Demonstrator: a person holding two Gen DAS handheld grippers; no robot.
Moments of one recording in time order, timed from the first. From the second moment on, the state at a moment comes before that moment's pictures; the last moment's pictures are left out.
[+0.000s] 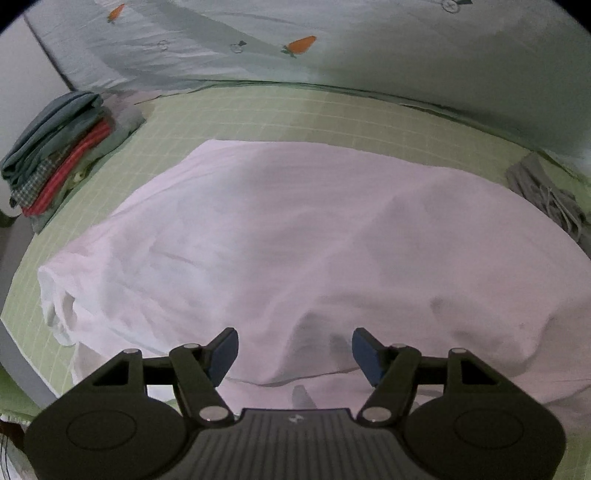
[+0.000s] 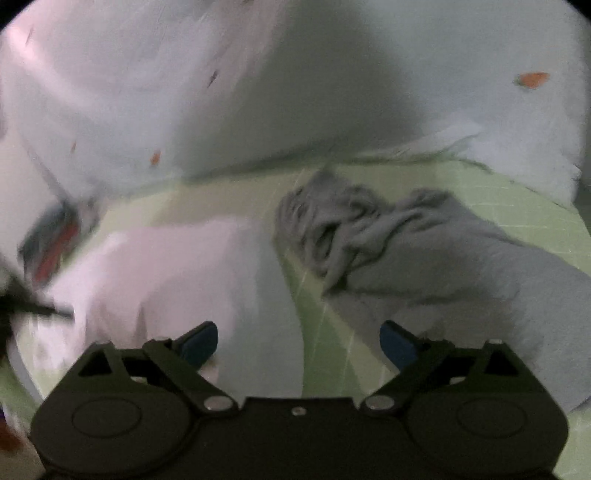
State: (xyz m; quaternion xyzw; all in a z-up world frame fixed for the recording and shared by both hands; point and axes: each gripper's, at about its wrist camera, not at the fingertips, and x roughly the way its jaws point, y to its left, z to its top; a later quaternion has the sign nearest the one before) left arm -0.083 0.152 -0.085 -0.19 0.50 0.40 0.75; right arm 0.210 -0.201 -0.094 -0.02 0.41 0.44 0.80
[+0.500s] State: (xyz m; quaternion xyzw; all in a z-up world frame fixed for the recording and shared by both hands) left arm -0.066 0.143 -0.089 -0.19 0.50 0.39 0.75; right arm 0.285 -0.043 -0.195 -0.09 0.41 0.32 0.85
